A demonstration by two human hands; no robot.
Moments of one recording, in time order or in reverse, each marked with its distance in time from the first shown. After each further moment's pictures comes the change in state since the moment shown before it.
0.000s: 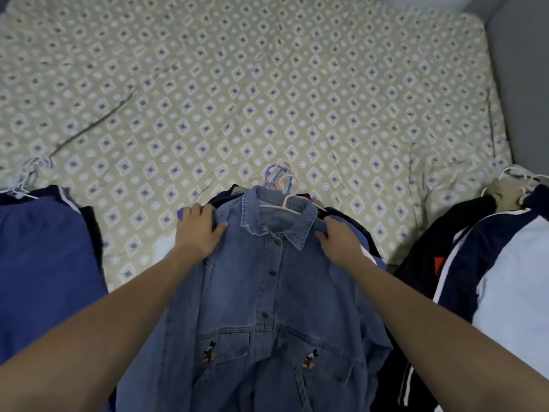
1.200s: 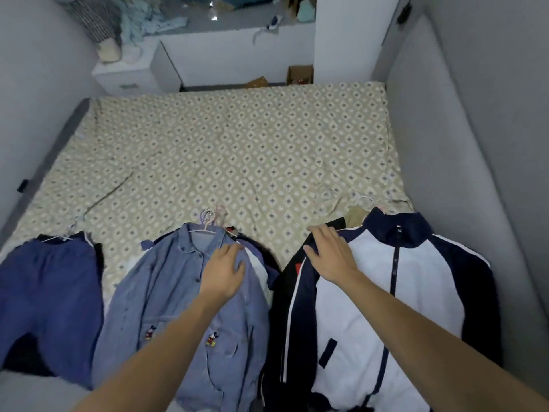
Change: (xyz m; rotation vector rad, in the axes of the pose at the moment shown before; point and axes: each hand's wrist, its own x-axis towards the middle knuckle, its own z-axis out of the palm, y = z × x) left_hand -0.207 0.421 -0.042 -0.102 0.122 0.125; right_hand -0.183 0.231 -0.278 -0.001 0.231 -0.322
